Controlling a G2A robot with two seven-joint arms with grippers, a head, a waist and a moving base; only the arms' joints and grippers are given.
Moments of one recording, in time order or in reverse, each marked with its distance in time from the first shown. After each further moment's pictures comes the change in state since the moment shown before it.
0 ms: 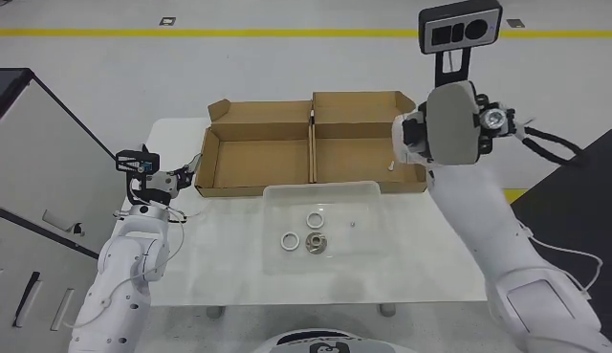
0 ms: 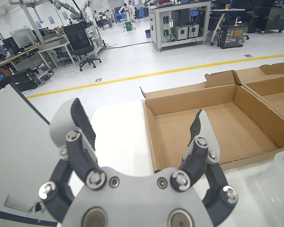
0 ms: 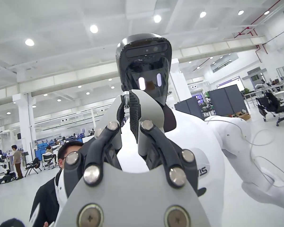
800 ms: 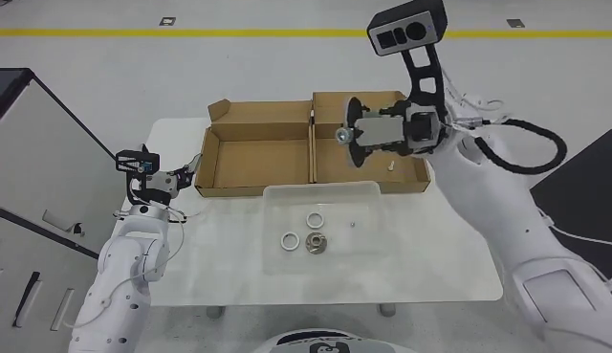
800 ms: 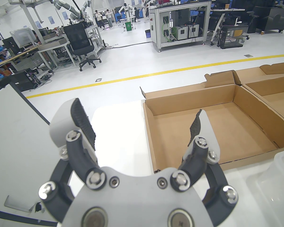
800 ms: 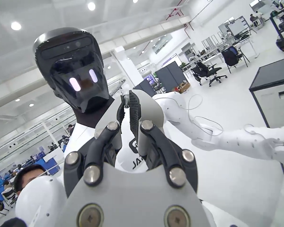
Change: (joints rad) left arm 0.000 0.000 0.000 0.000 0.000 0.000 0.000; right arm 0.078 0.079 -0.041 -0.002 -0.329 0.074 -0.141
